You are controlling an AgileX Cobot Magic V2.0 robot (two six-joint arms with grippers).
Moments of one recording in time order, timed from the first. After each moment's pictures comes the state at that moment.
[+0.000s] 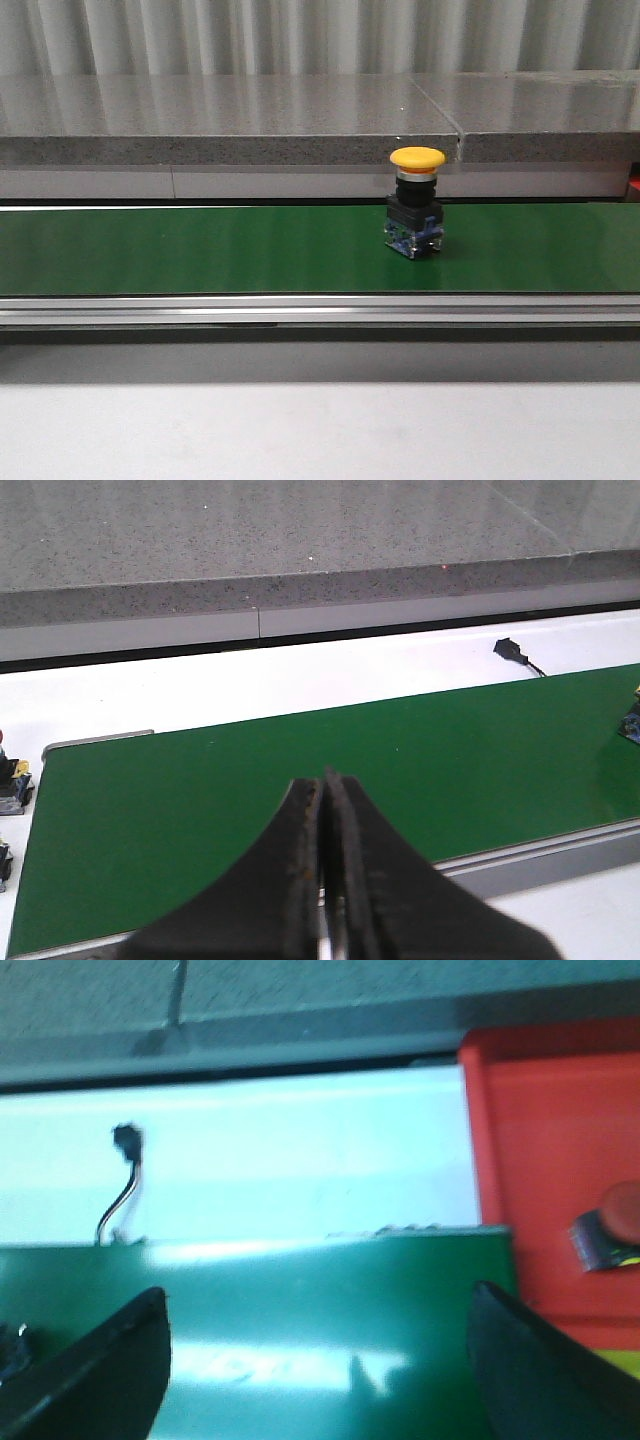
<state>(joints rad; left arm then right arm) -0.12 0.50 -0.52 -0.41 0.48 0.35 -0.35 1.26 -1.13 0.54 0.83 -0.45</state>
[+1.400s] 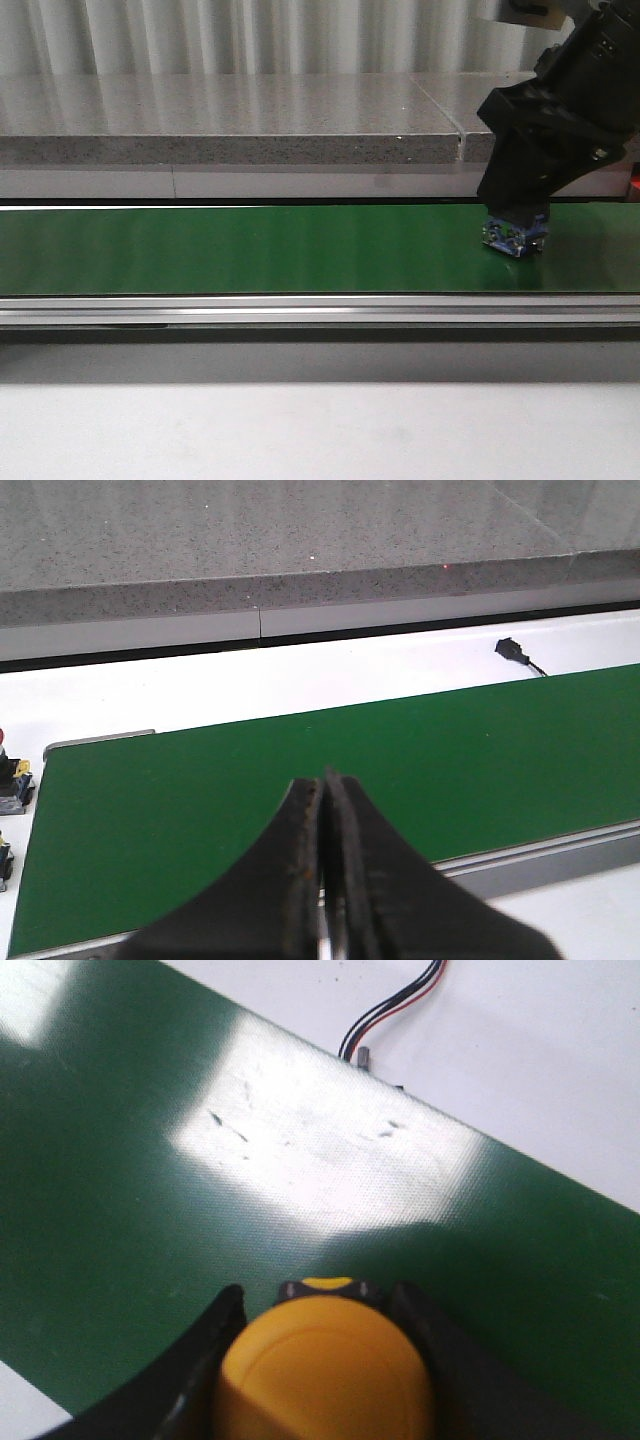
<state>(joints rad) -0.12 0.50 -0.52 -0.41 0.48 0.35 0.18 1.59 -1.05 0.47 0.60 -0.53</state>
